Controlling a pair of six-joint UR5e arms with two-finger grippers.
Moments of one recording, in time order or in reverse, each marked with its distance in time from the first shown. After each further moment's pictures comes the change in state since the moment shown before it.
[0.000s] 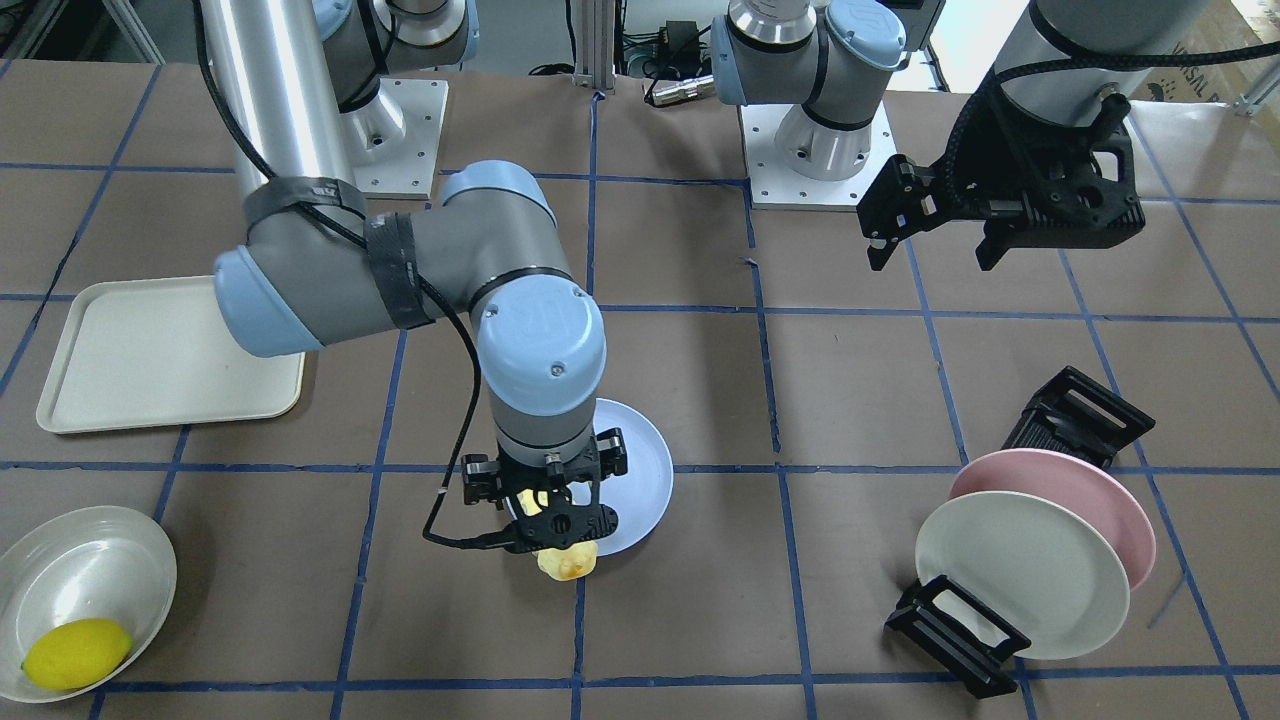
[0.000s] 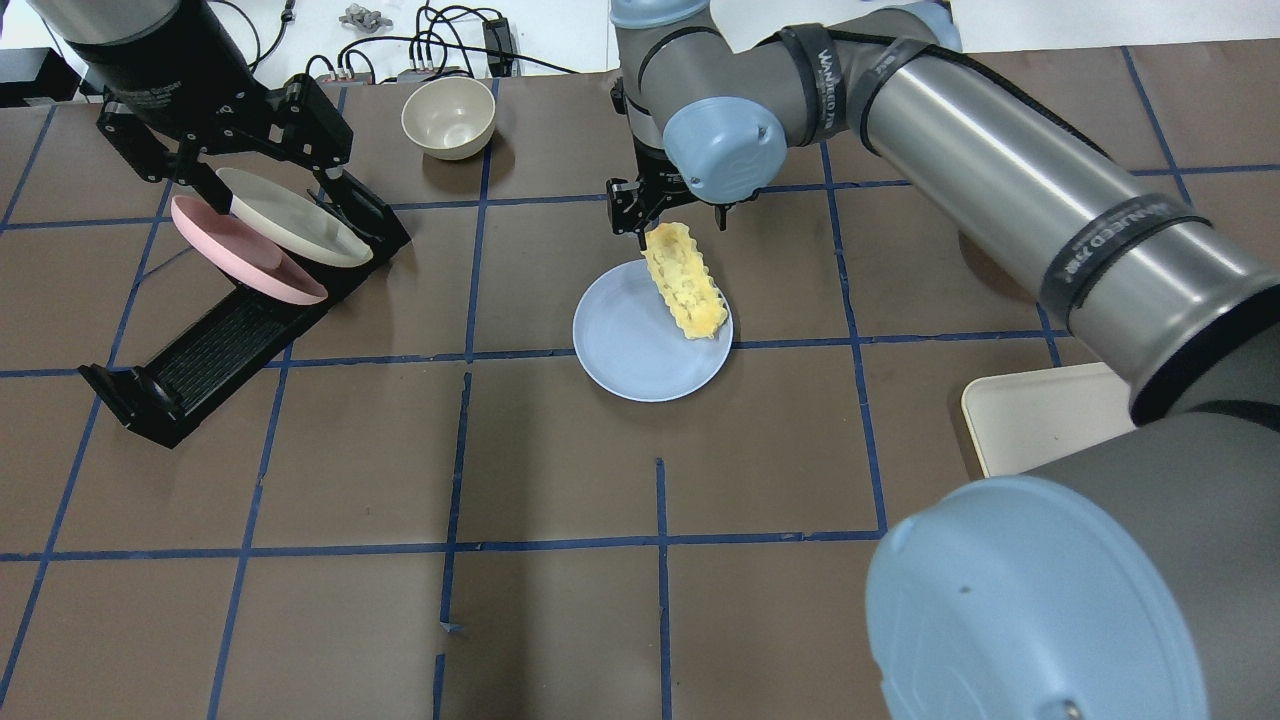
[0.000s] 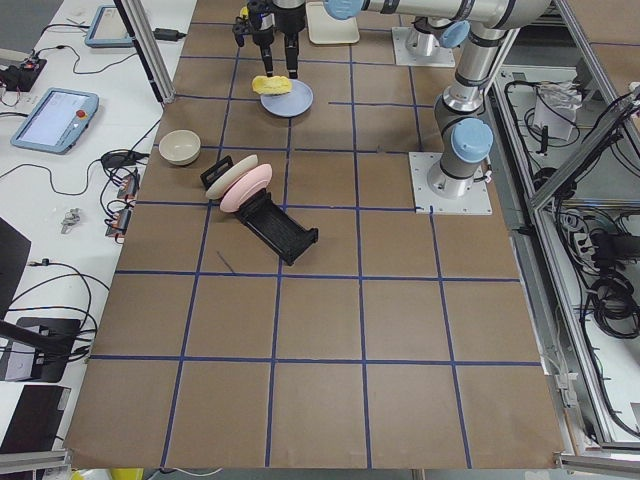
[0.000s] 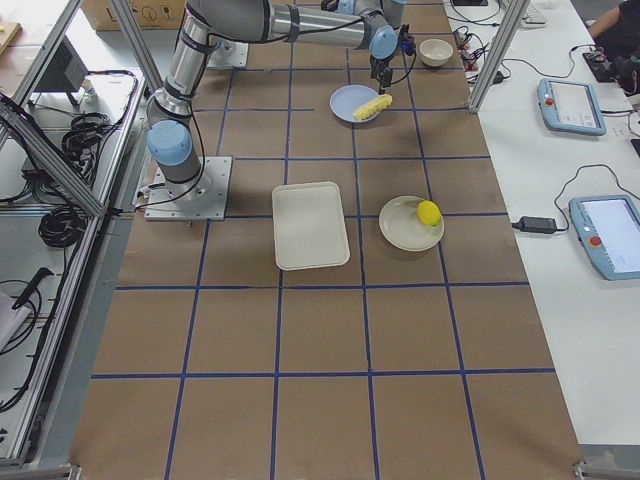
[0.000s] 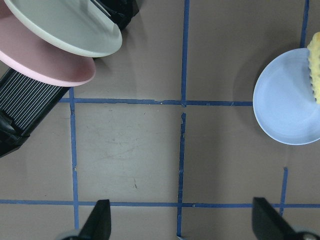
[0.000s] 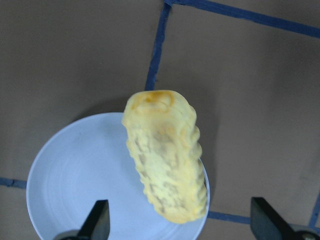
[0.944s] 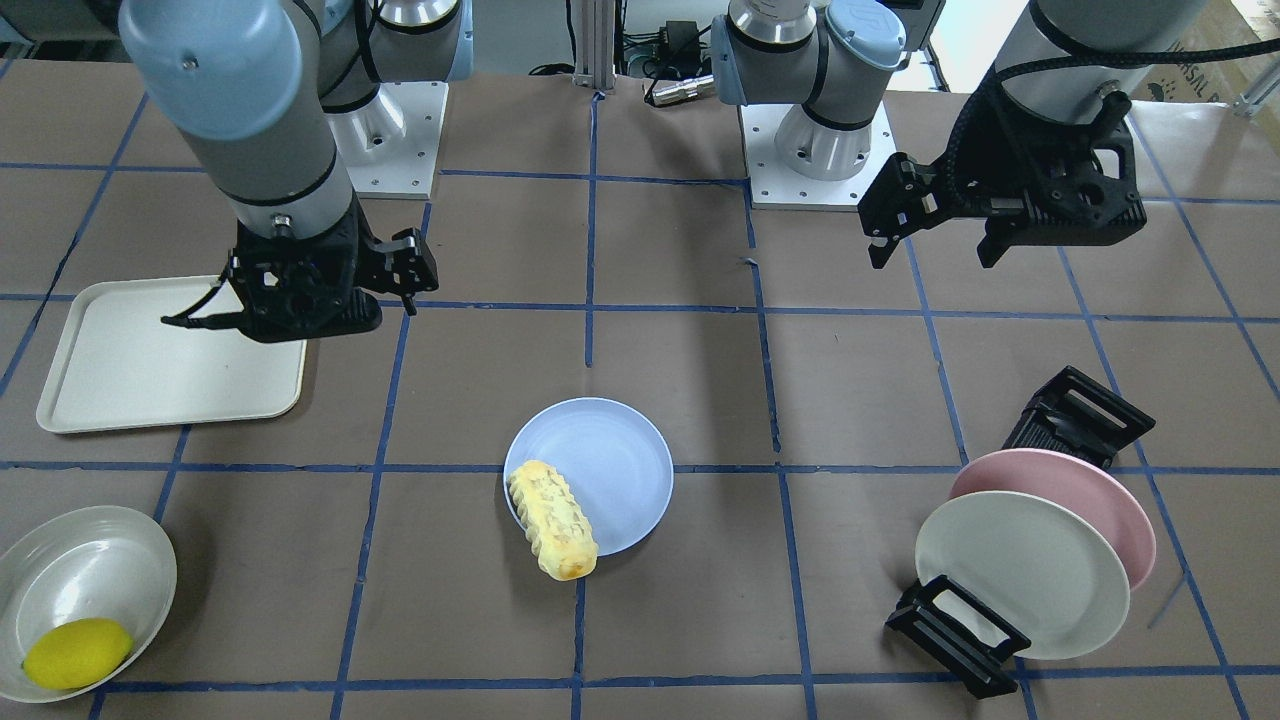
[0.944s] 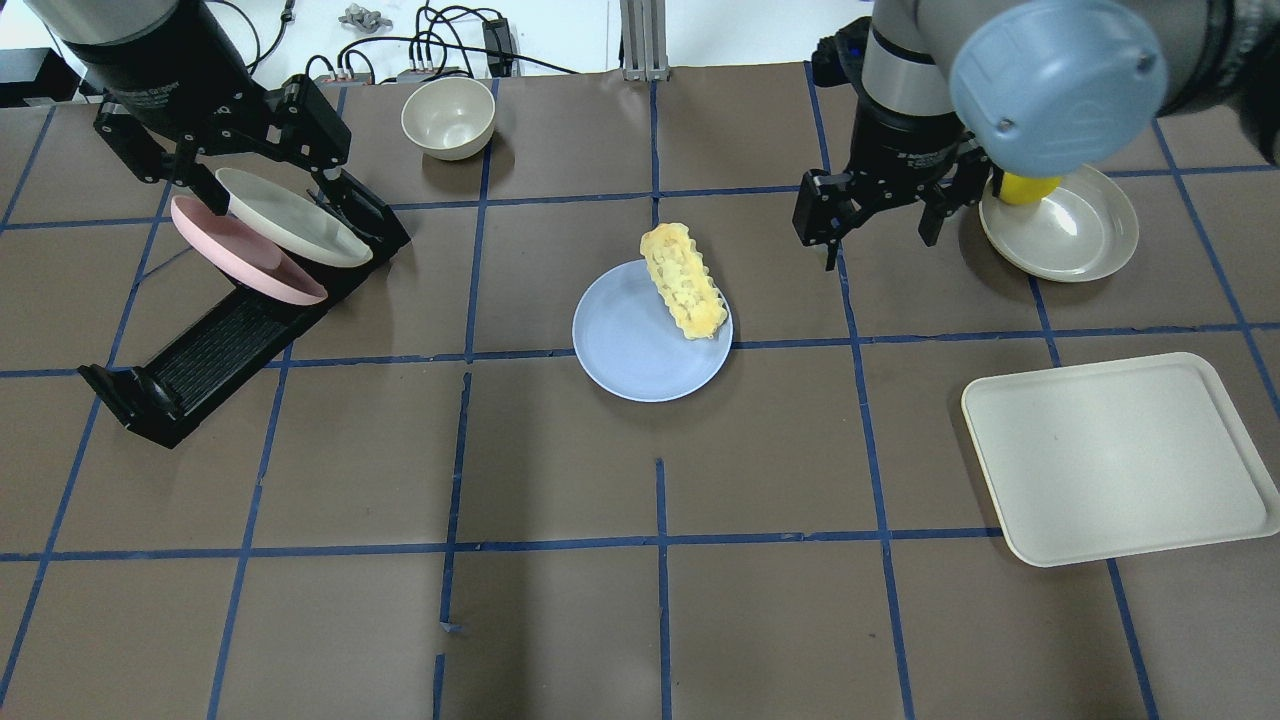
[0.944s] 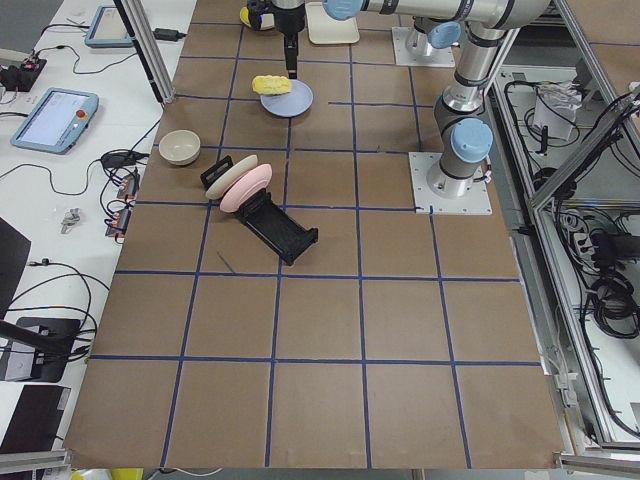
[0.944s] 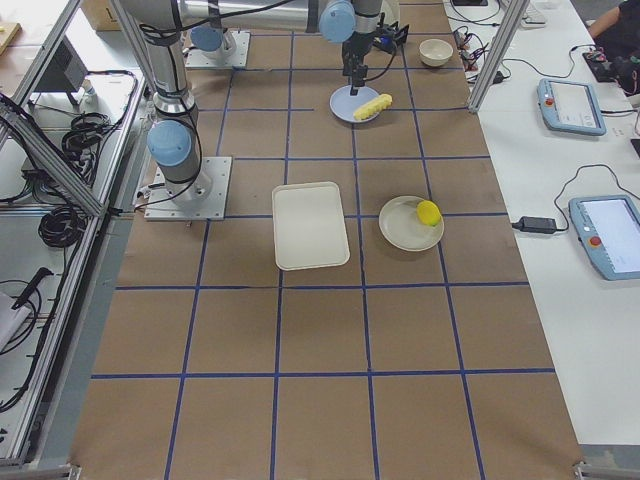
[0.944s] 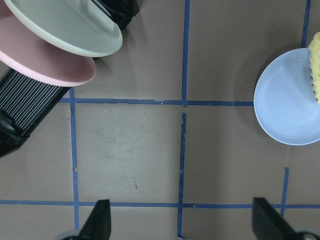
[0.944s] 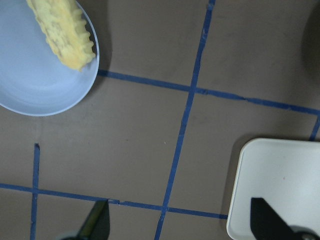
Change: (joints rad) left arm 0.001 0.003 0.006 -0.024 0.005 -0.007; right arm -0.219 -0.461 0.309 0.227 -0.008 -0.183
